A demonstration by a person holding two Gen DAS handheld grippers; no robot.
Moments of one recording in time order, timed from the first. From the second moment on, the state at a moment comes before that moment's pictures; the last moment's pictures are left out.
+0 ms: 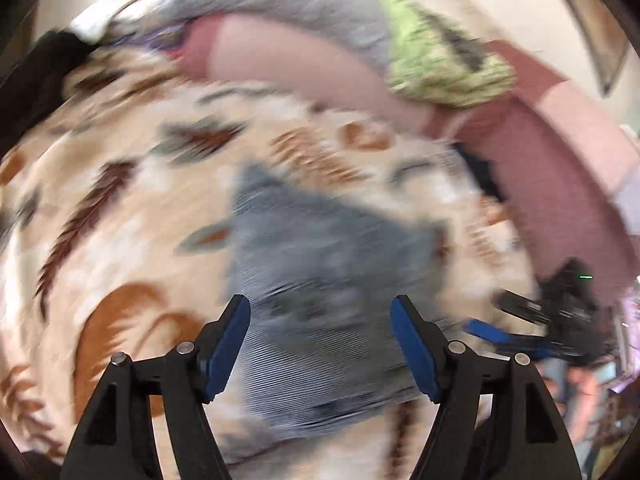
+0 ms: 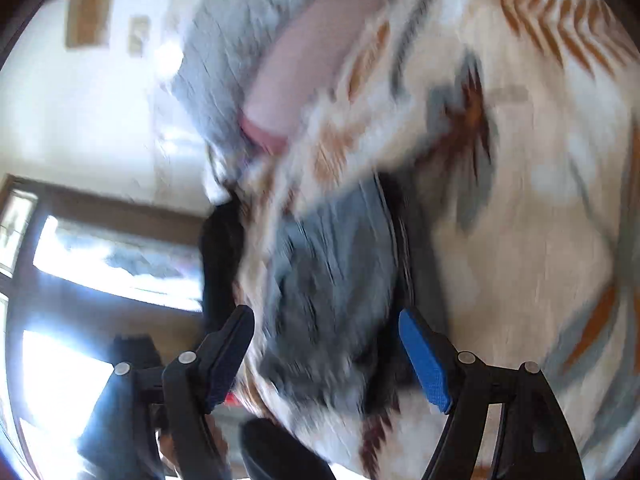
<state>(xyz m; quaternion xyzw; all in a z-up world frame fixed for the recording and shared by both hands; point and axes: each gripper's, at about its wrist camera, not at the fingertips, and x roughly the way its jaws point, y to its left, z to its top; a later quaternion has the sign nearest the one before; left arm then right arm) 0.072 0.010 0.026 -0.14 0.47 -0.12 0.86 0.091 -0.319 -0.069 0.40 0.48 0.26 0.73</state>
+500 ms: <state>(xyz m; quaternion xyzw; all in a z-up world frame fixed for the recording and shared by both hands) 0.072 0.006 -0.025 -0.14 0.50 -0.14 0.85 0.108 -0.260 -0.039 0.23 0.55 0.22 0.77</state>
